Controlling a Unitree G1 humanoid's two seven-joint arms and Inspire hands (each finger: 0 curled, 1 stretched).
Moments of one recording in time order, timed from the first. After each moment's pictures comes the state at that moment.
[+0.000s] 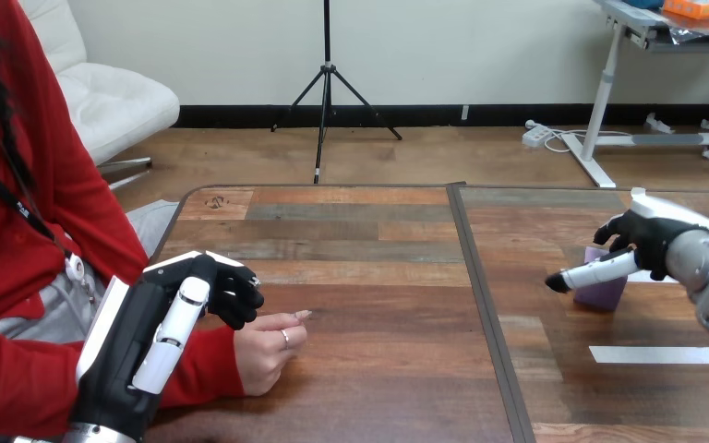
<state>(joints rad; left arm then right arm) 0.20 0.23 0.10 0.13 -0.06 -0.57 -0.27 -0.91 -0.54 0.38 1.32 -0.62 0.01 0.21</state>
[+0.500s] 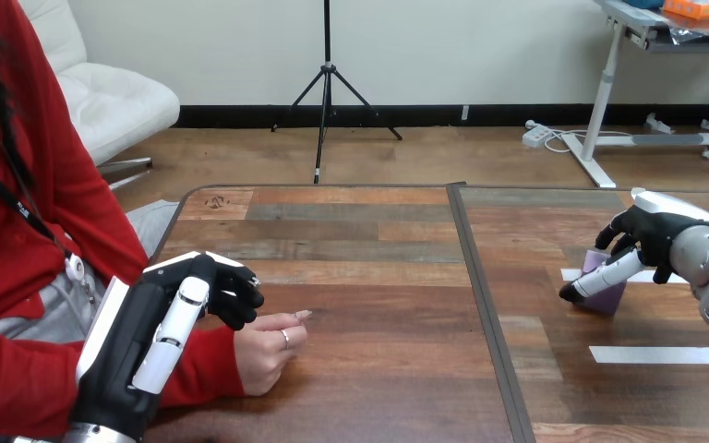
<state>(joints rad) 0.20 0.23 0.10 0.13 -0.06 -0.57 -0.27 -0.92 -0.55 0.38 1.31 -0.62 0.02 0.22</state>
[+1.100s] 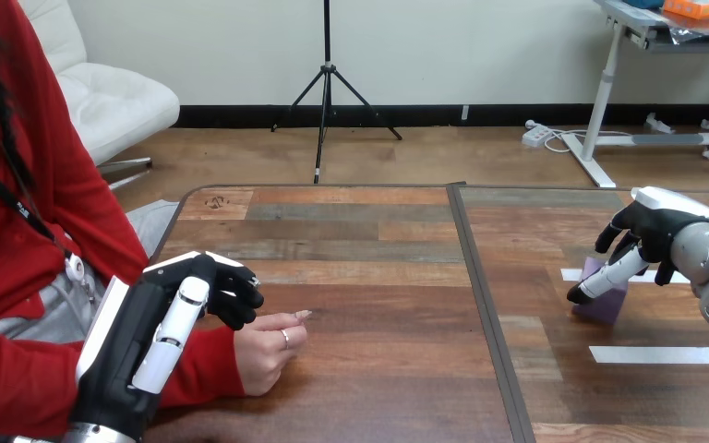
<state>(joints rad) 0.19 0.23 0.10 0.13 -0.06 -0.57 -0.27 -0.92 -0.55 0.38 1.31 -0.62 0.02 0.20</state>
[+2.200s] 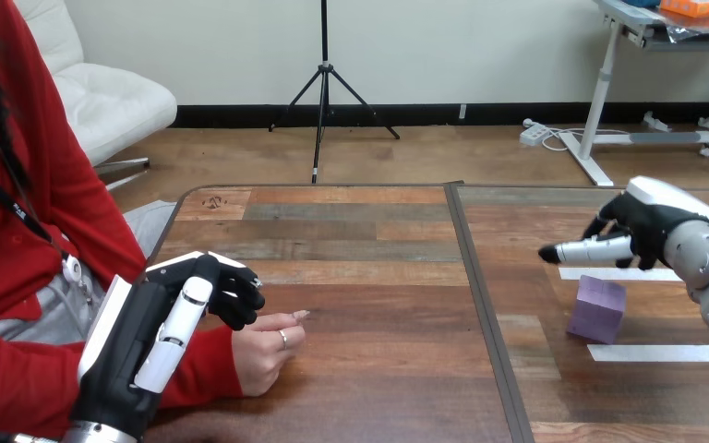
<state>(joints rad) 0.19 0.23 0.10 0.13 -0.04 -0.57 -0.27 -0.91 -0.55 0.36 1.31 -0.57 -0.08 0.12</state>
